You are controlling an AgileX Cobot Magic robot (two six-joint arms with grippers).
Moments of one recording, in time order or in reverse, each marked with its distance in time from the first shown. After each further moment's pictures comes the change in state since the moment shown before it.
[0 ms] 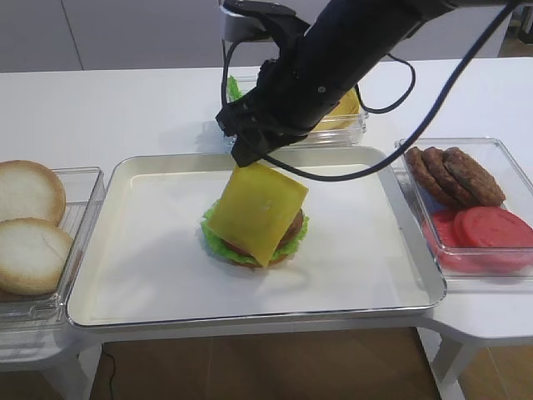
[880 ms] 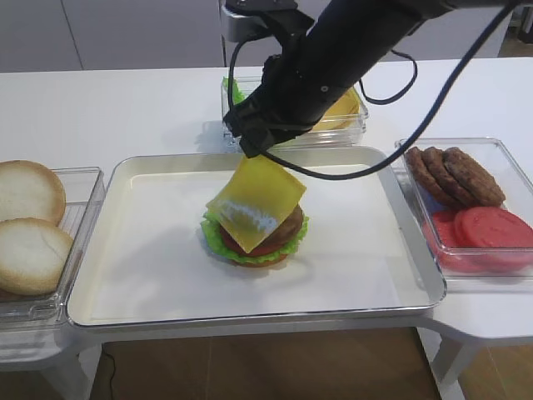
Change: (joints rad) left arm 0.000 0.000 0.000 0.000 0.000 0.000; right arm 0.000 0.002 0.000 -0.078 -0.069 -0.017
